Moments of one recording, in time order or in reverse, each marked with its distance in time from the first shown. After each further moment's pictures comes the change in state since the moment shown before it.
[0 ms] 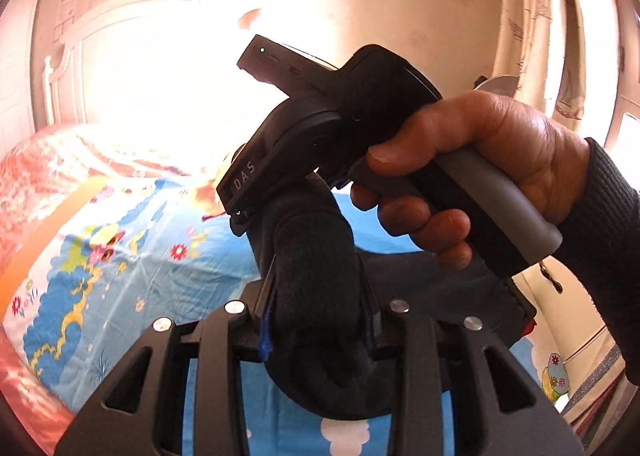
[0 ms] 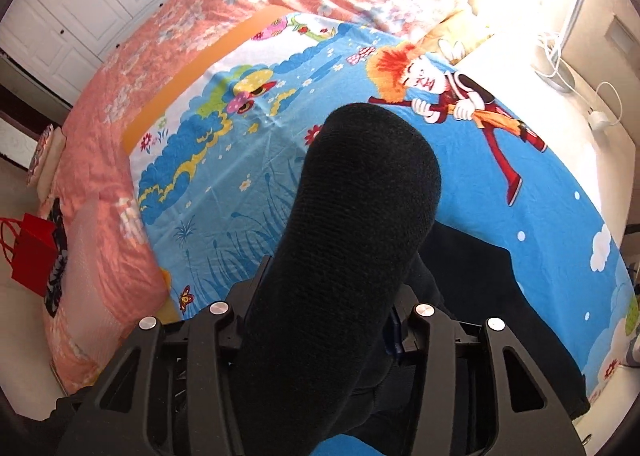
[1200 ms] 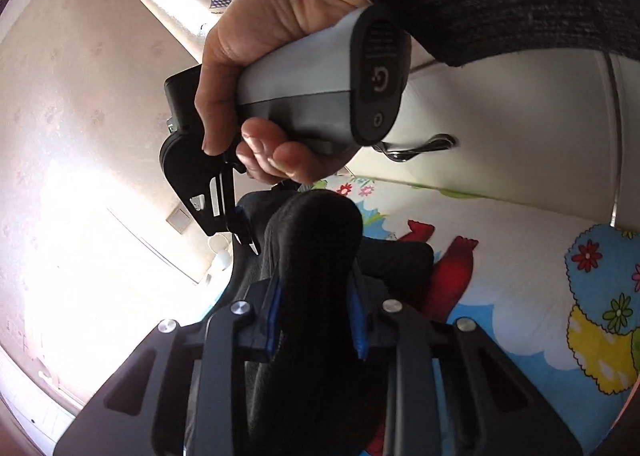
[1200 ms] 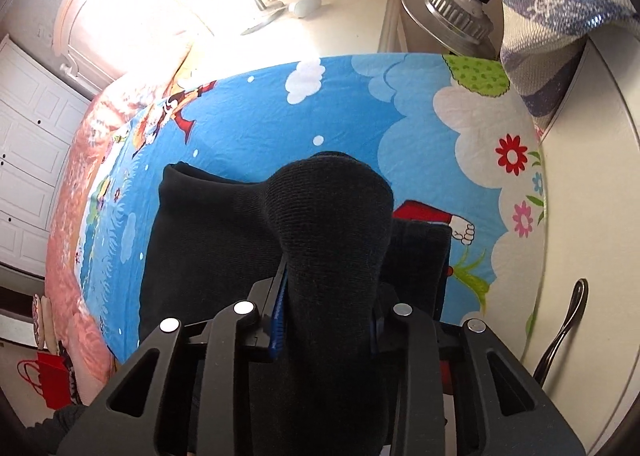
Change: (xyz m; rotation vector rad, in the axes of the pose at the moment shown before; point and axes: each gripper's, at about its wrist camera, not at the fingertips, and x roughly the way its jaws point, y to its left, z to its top) left arm 0.134 -0.390 -0.170 0.956 -0.203 0.030; right arm -0.056 -0.317 -0.231 0.469 -0.179 -0.120
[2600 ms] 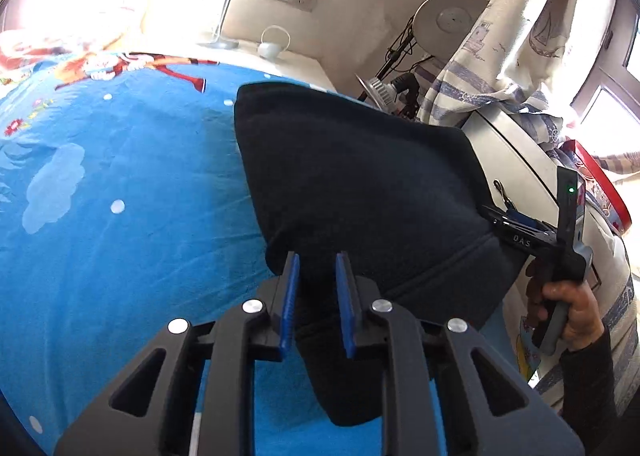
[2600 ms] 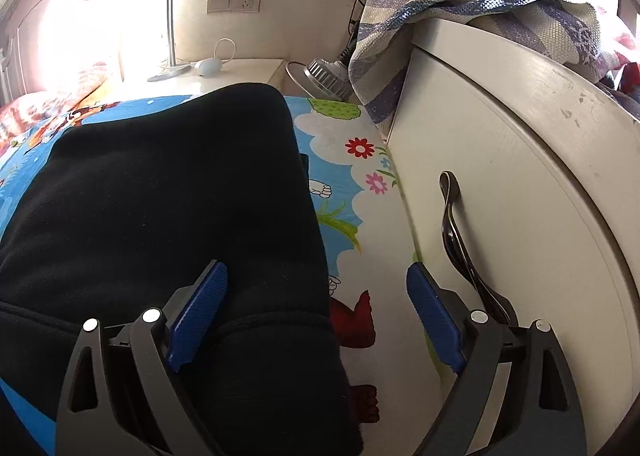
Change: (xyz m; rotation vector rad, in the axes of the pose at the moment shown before) left arm 0.024 0.212 -0.248 -1.117 0.336 -0.450; right arm 0.010 -0.010 -0.125 0.010 -0.405 -0.557
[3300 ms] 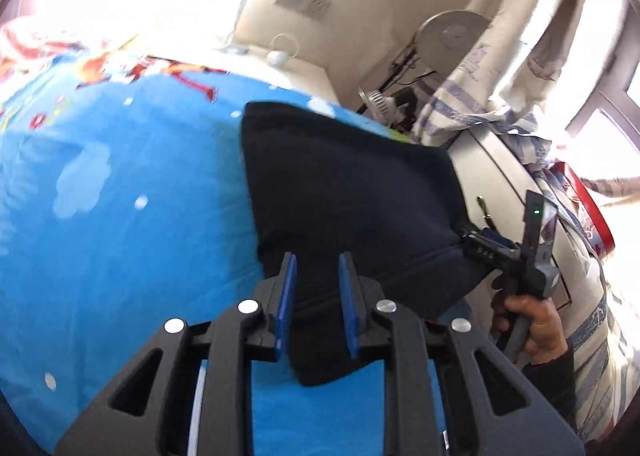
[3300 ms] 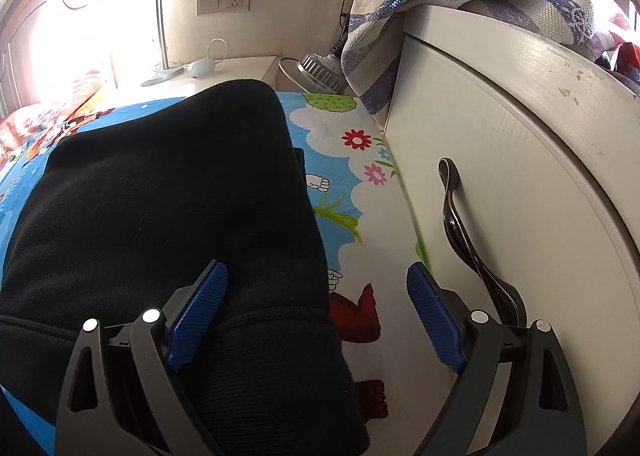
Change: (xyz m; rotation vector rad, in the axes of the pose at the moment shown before) left arm -0.053 -0.035 0.014 0.018 -0.039 -0.044; right arm 0.000 -0.002 -0.006 0.059 0.024 0.008
